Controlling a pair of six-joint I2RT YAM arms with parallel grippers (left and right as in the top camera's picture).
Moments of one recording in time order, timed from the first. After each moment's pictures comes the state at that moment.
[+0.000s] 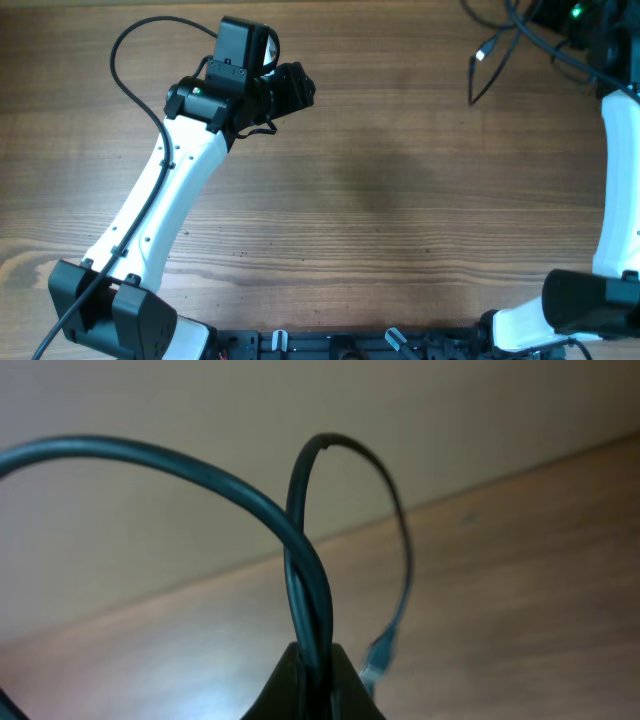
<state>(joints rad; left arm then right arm) -0.34 1.63 1.50 -0.76 0.22 -0.63 -0.13 1.70 1.93 -0.78 -0.13 0.30</state>
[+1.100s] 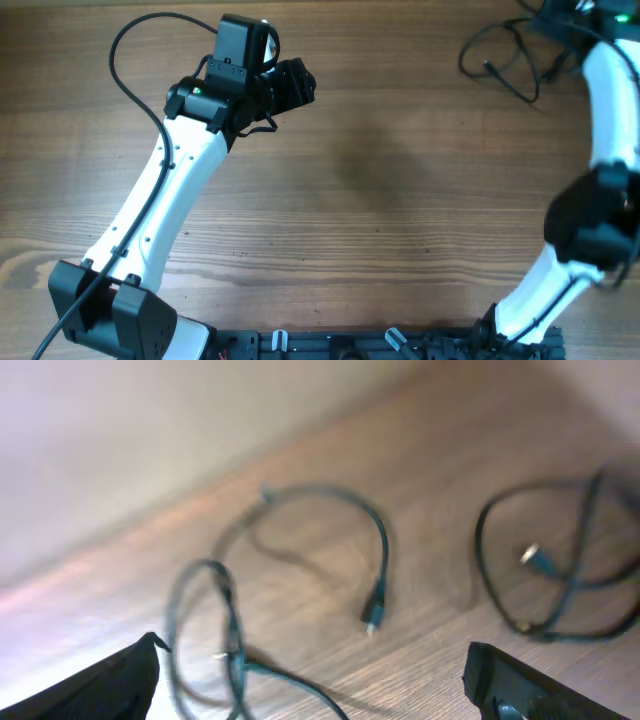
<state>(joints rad) -0.34 1.63 1.50 -0.72 0.21 -0.62 -0.24 2.00 1.95 -0.70 0.14 0.23</state>
